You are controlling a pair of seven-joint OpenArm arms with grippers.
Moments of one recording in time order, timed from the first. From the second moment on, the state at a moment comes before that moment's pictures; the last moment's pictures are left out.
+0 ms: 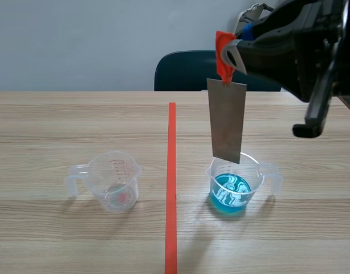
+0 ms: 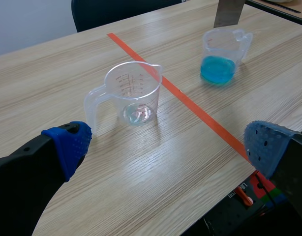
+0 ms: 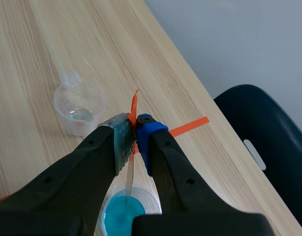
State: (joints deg) left arm 76.2 -32.6 -17.0 110.2 -7.8 -22.5 -45.3; right arm -10.4 46.1 1.4 131.4 37.9 35.1 -27.5
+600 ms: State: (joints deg) left arm 76.2 -32.6 -17.0 110.2 -7.8 -22.5 -43.7; right arm -13.0 46.0 8.0 131.4 38.5 39.1 -27.5
